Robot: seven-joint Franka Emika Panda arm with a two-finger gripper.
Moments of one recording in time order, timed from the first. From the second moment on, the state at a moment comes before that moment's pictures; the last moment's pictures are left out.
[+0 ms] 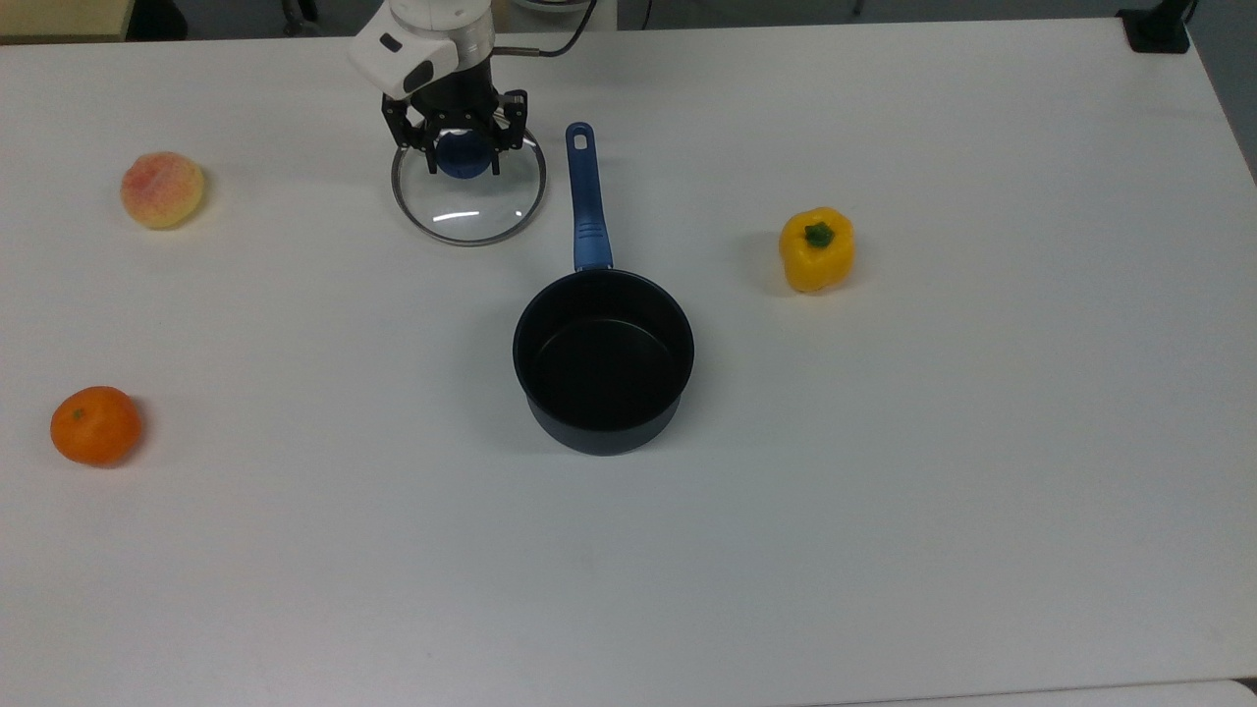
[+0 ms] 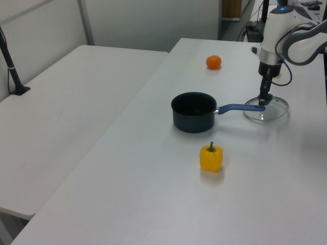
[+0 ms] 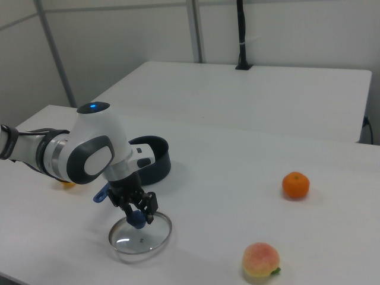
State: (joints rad) arm 0.14 -0.06 -0.20 -2.39 -0.10 2.40 -0.10
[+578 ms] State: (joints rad) arm 0.14 -0.06 -0.19 -2.39 -0.10 2.33 -0.09
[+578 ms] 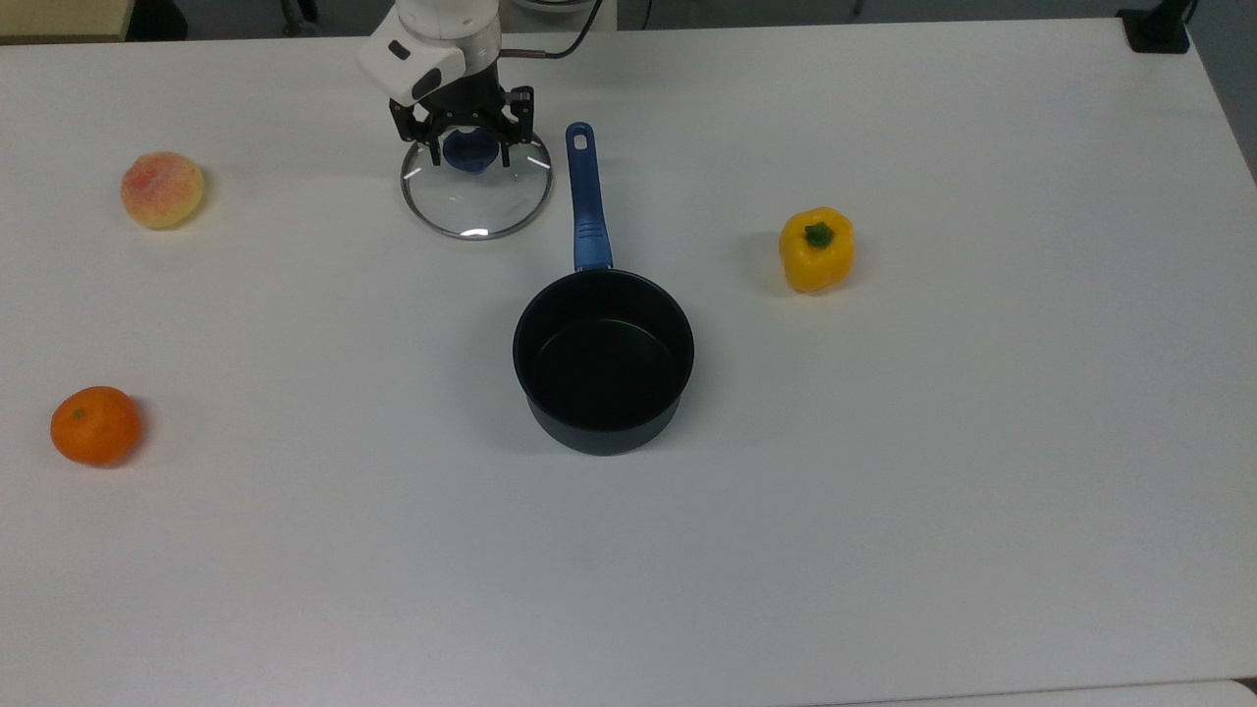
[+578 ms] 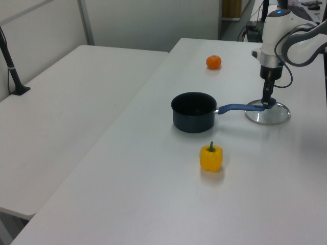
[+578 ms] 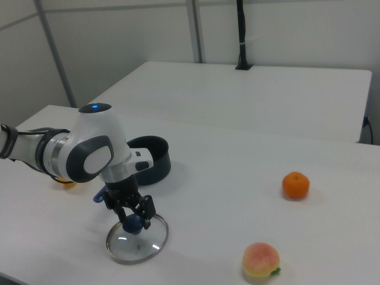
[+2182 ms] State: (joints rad) arm 0.08 -0.10 -0.03 -1.67 0.07 1.68 0.12
